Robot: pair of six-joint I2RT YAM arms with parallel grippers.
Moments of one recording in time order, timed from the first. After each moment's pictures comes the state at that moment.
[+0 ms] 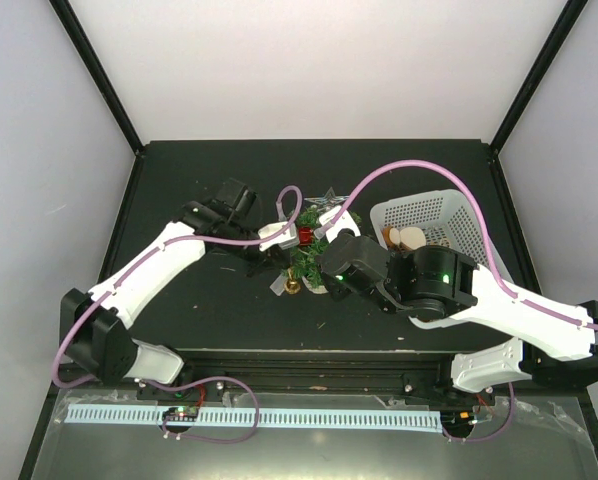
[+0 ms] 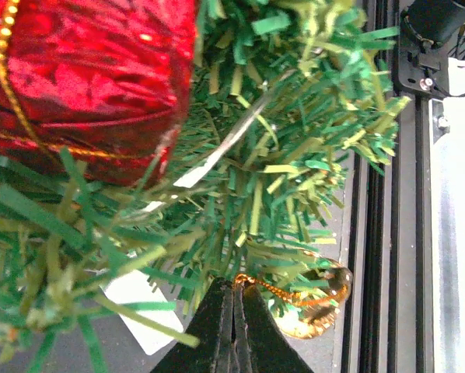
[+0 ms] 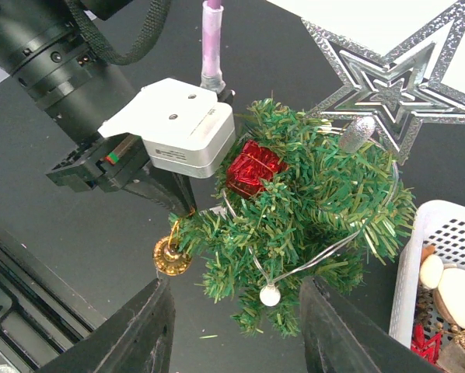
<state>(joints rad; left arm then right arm) -0.51 1.39 1.21 -0.94 0.66 0.65 1.33 1.29 1.64 -1.15 0.57 0.45</state>
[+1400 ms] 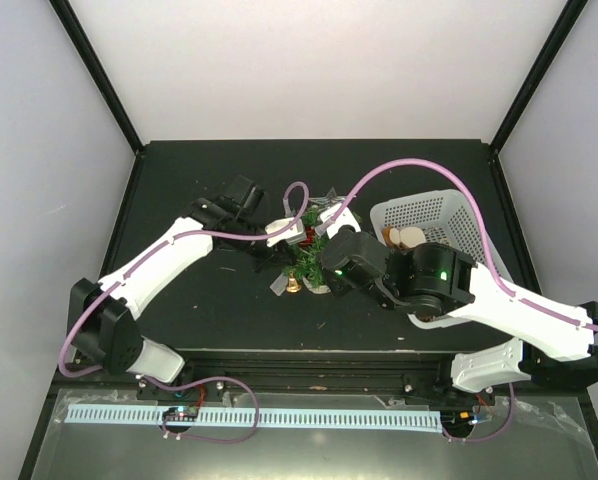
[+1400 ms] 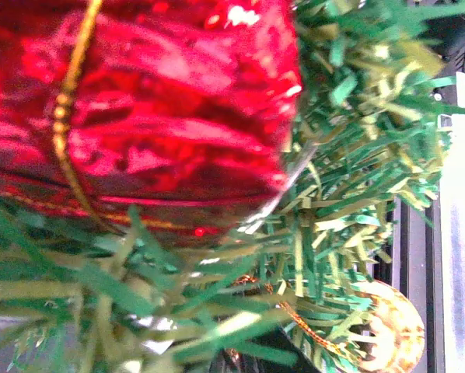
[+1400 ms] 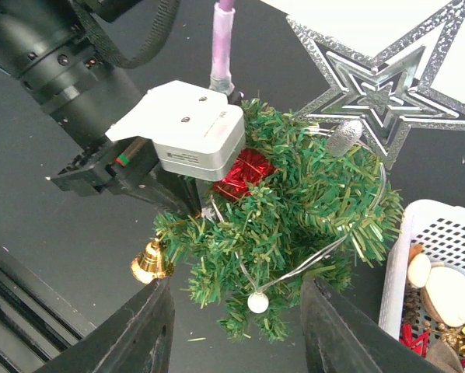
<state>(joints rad) -0.53 1.46 1.23 -0.88 0.66 0.61 1.30 1.29 1.63 -1.14 0.57 0.43</state>
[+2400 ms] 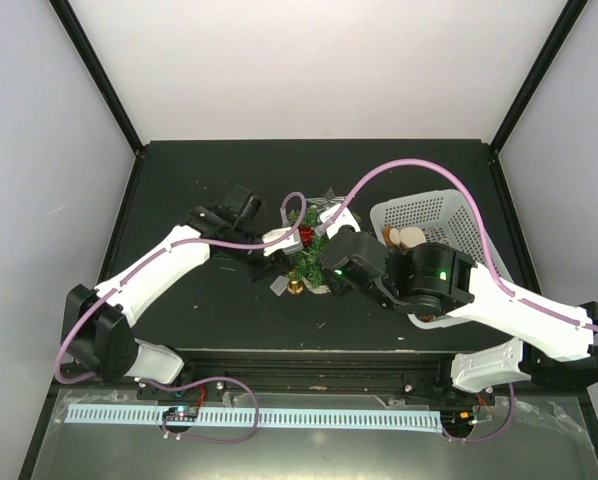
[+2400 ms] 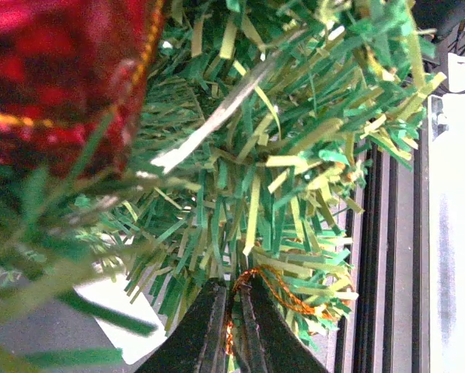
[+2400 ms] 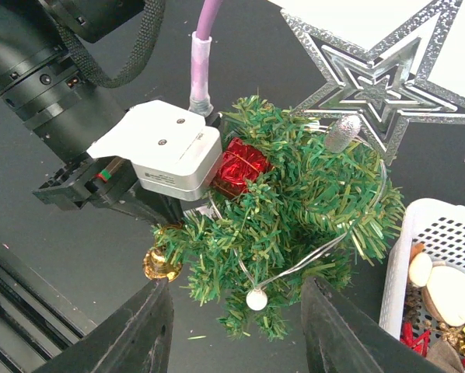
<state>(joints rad) -0.54 1.41 1.16 -0.88 0.65 0.61 1.29 1.29 1.62 -1.14 0.57 0.42</state>
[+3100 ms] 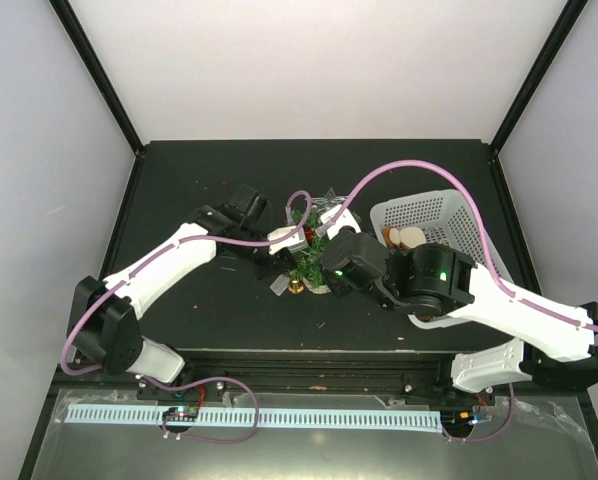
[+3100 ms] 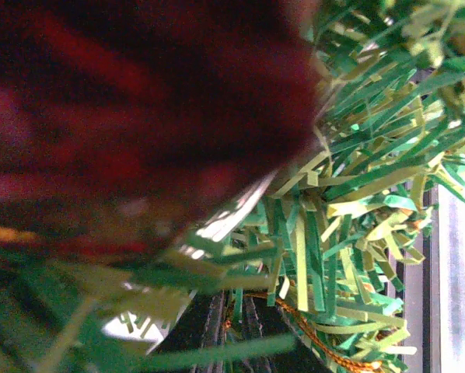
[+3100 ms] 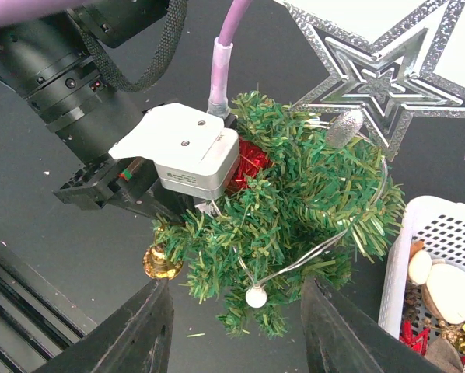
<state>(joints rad) -0.55 1.45 1.16 -0.83 0.65 0.58 1.29 1.29 1.62 -1.14 0.56 0.43</state>
